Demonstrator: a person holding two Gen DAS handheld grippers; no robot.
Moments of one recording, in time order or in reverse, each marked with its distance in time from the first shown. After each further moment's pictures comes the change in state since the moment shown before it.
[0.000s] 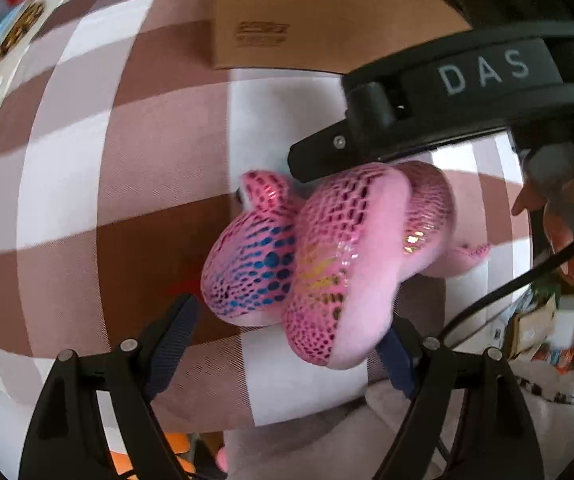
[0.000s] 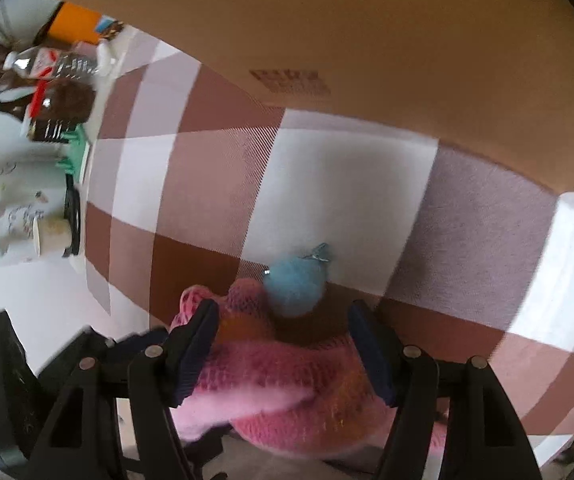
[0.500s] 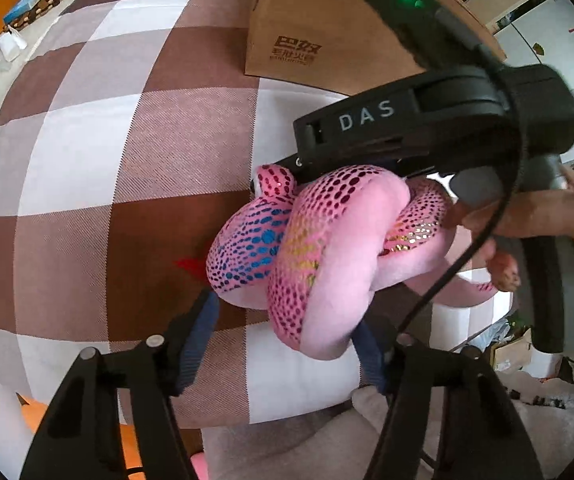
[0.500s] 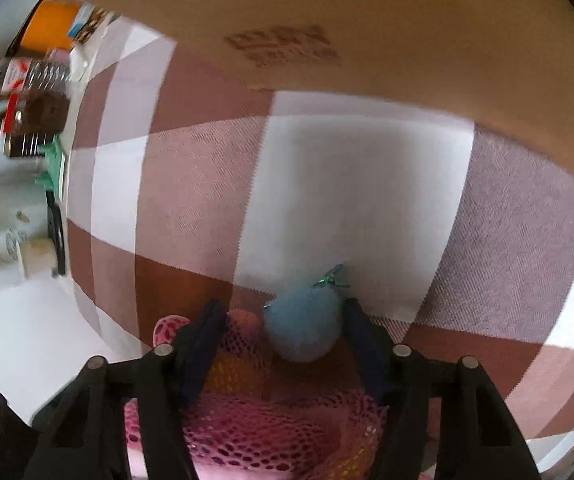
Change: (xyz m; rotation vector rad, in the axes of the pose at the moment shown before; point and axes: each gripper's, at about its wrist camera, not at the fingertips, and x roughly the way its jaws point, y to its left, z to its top) left arm -0.019 0.012 -0.020 -0.045 -0.074 -0.048; right arm 0.033 -0.002 0.011 0.082 0.009 0.009
